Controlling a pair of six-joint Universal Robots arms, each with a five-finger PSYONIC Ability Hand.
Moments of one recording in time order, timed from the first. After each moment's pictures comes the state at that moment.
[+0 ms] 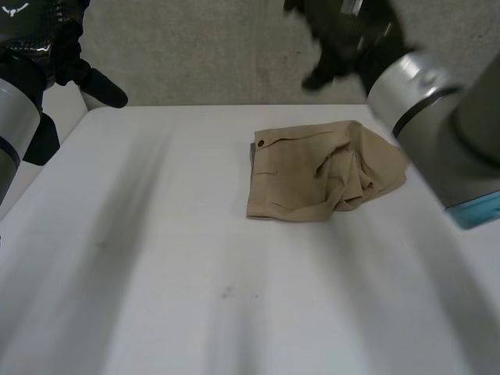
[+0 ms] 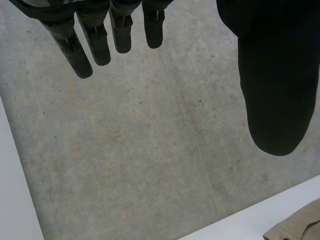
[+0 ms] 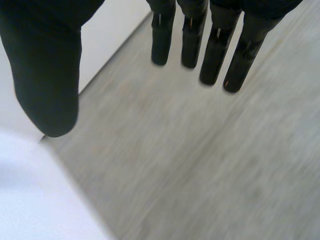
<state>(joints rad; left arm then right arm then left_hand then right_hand) 4.32 -1.51 -1.44 3.18 -1.65 3.16 2.08 -1.26 1.15 -0.15 1.35 2.86 0.19 0.20 0.21 0.20 0.04 0.36 0.41 0.42 0.43 0.25</state>
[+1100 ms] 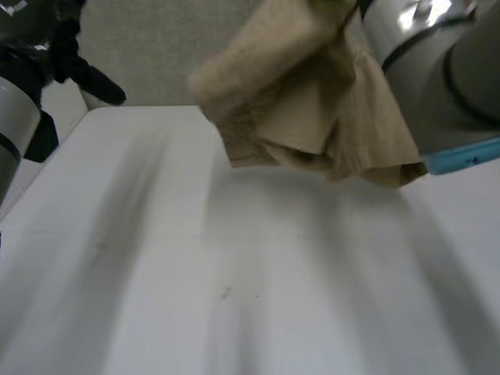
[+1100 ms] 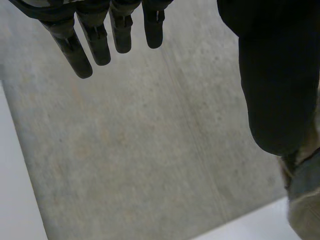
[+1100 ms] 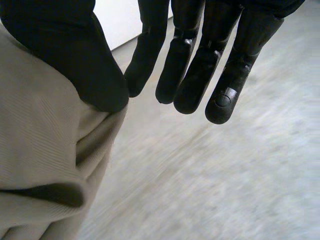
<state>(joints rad) 4.33 -1.51 -1.44 3.21 -1.65 3.16 2.14 -1.24 0.95 -0.31 1.44 2.70 0.19 0.20 0.21 0.20 0.04 0.99 1.17 1.18 1.19 0.95</state>
